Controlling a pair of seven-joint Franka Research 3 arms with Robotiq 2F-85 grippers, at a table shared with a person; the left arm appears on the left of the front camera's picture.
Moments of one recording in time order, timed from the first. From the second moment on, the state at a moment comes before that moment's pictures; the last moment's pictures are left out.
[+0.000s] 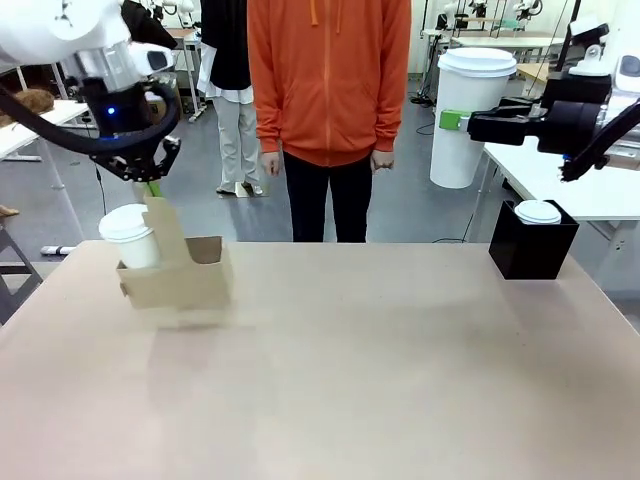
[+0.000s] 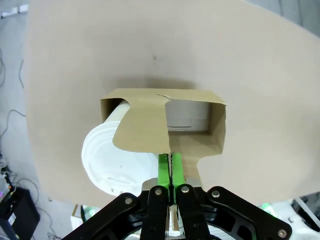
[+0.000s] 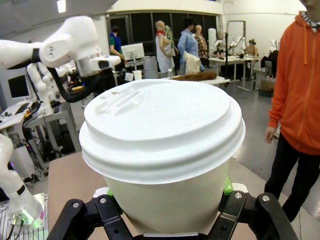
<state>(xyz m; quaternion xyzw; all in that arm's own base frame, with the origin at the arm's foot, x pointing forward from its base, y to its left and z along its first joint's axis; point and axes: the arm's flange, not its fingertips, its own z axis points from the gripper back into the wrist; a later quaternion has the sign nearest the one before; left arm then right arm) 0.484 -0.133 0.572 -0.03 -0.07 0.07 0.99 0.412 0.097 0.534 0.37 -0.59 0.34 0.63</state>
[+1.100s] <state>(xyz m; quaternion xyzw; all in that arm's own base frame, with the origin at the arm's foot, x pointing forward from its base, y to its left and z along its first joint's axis) 0.384 -0.387 0.529 -0.01 -0.04 -0.01 1.00 0.412 0.097 0.534 0.37 -0.59 0.34 0.63</state>
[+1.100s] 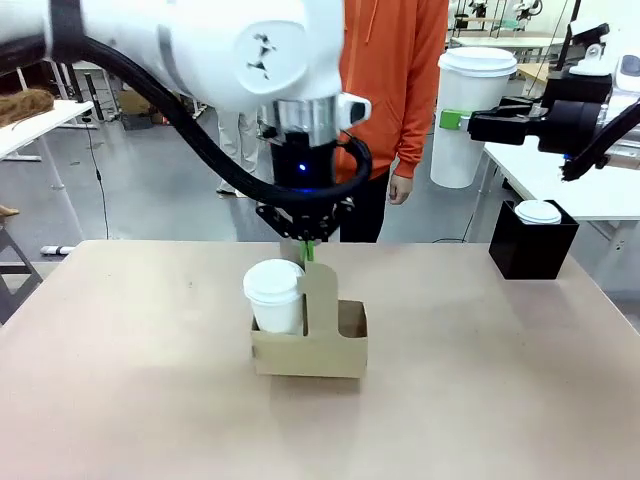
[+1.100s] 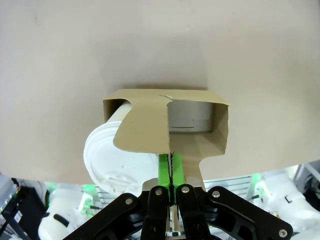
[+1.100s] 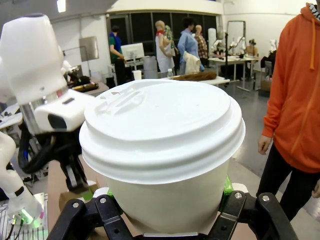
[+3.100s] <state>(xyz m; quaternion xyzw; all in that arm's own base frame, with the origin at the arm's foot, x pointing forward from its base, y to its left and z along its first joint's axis) 0.375 -0.390 0.556 -0.03 -0.01 -0.08 1.00 0.420 0.098 0.521 0.40 -0.57 0.35 0.63</state>
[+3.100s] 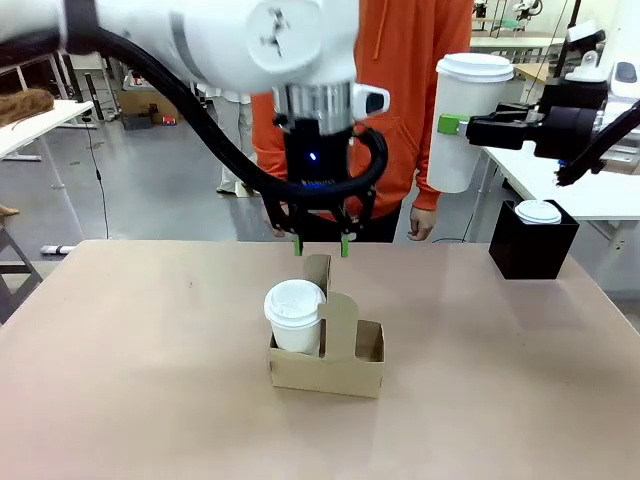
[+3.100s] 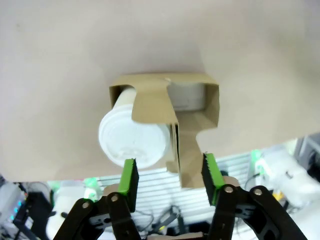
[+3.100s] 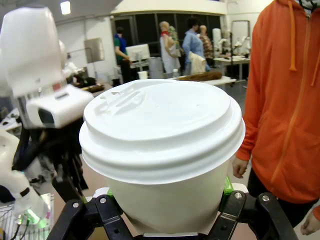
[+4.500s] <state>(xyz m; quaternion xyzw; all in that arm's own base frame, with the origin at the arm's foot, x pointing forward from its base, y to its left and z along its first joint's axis) 0.394 -0.166 0.571 -0.08 -0.10 -0.43 0.89 0.431 0.130 0.403 0.46 -0.50 0.45 0.58</state>
